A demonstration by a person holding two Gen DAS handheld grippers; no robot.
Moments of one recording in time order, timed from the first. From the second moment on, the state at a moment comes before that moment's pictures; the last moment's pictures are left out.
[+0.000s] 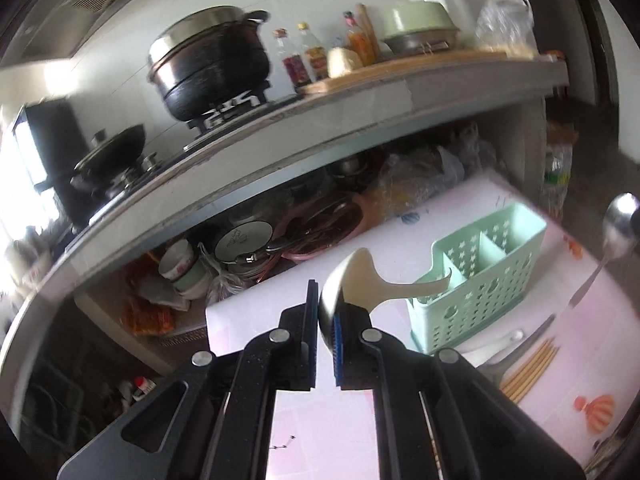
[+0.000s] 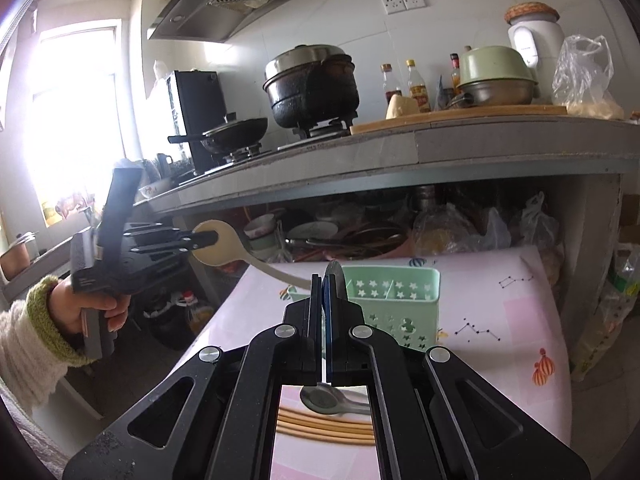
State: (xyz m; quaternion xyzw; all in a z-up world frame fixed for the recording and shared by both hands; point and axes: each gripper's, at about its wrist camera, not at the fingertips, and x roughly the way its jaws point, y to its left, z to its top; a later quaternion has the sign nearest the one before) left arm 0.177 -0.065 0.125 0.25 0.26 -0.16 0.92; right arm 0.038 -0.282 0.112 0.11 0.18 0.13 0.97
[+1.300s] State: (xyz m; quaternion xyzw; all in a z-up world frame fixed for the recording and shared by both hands) left arm 0.197 -0.013 0.089 0.00 0.33 -0.23 0.92; right arm 0.103 -0.316 0.184 0.15 0.10 0.19 0.97
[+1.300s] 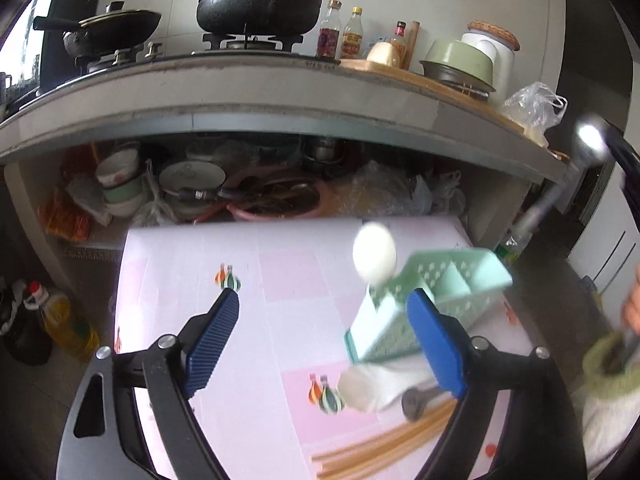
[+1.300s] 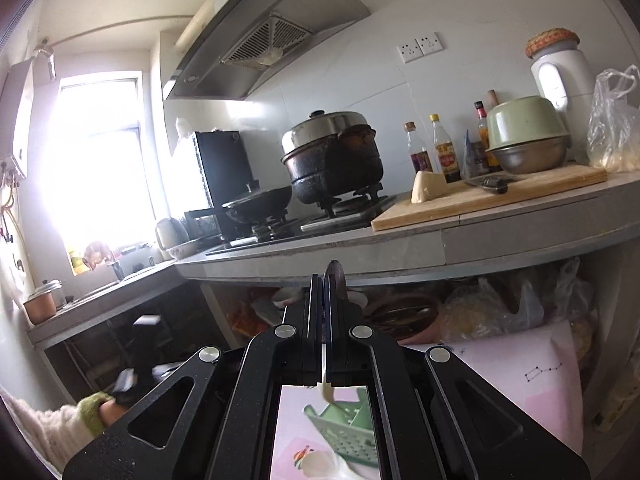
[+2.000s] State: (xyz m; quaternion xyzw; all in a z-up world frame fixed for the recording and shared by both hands) left arm 0.101 0.035 -0.007 -0.09 0.38 -0.19 0.90; right arm 0.161 -0.303 0.055 0.11 0.28 0.14 0.94
